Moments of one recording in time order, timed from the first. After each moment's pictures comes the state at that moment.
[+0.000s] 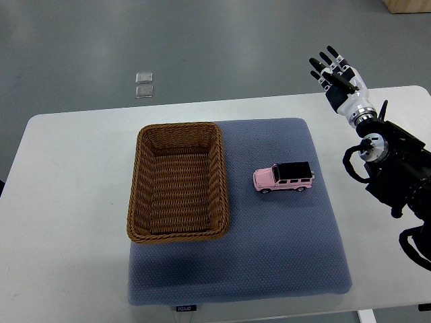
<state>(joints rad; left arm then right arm) -0.03 0.00 -0.06 -0.20 0.12 0.02 -0.01 0.98 0.00 0.37 -0.03 0.34 0.46 0.38</state>
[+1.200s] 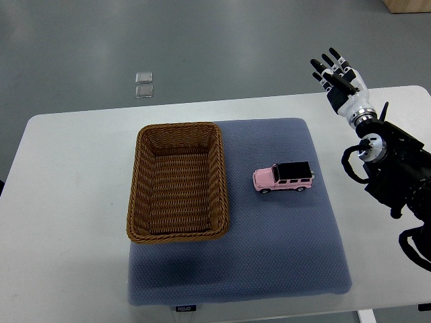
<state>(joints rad) -0.03 0.00 -0.06 -0.19 0.12 0.03 -0.02 0.98 0.00 0.37 -0.01 0.35 0.41 0.39</state>
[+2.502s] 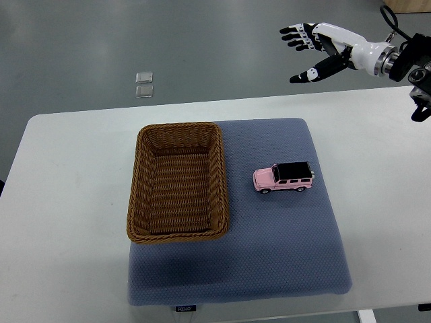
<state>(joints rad) -0.03 0.00 -0.06 -0.19 0.12 0.03 -0.02 1.16 -0.56 0.28 0.78 -0.96 0.34 0.40</state>
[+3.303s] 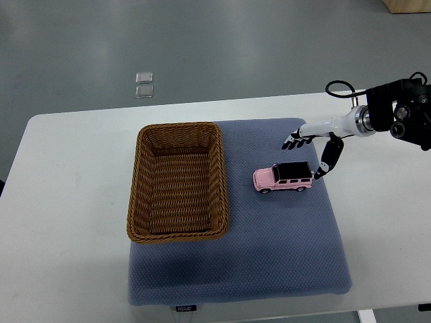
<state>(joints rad) -0.03 0.00 -0.06 -0.19 0.12 0.03 -0.02 1.27 -0.59 -0.19 1.08 -1.10 0.38 0.10</state>
